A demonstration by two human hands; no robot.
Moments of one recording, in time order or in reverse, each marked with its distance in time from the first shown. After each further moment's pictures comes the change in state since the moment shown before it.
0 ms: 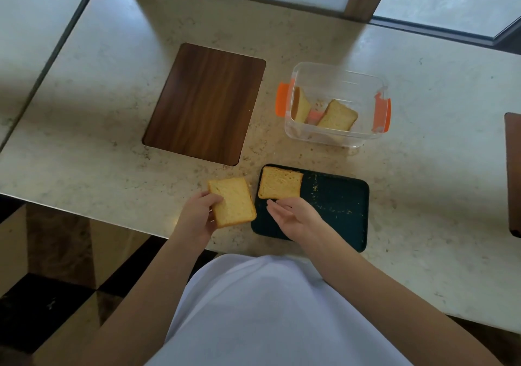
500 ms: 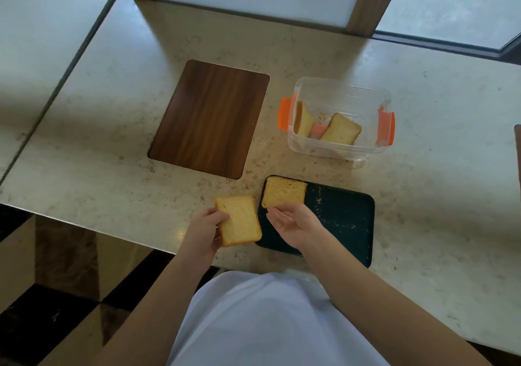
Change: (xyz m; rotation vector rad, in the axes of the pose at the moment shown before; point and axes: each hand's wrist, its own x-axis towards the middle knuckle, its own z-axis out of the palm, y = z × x) left_hand 0.001 -0.010 0.003 0.050 0.006 0.005; right_hand 0.008 -0.012 0.011 -0.050 -0.054 0.017
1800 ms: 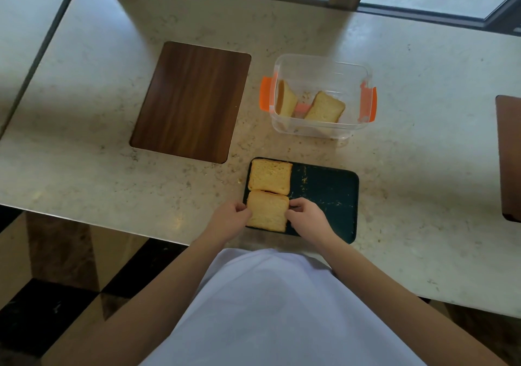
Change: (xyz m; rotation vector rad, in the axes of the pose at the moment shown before) left_hand 0.005 -0.033 0.052 0.921 -0.099 0.182; right_hand -0.006 -0.003 -0.080 -1.207 0.138 -0.454
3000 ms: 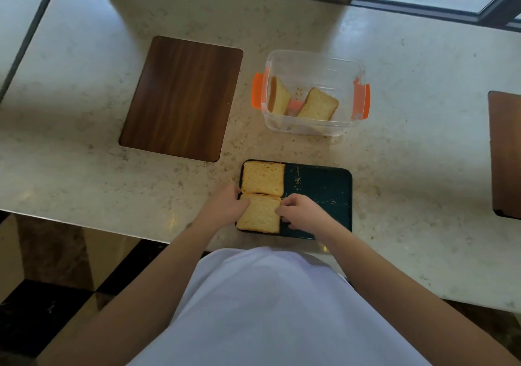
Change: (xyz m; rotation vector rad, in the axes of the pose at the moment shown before) left_hand 0.011 0.036 -0.012 0.289 -0.015 0.136; right_hand 0.014 -0.008 -0.014 -0.113 -0.156 0.042
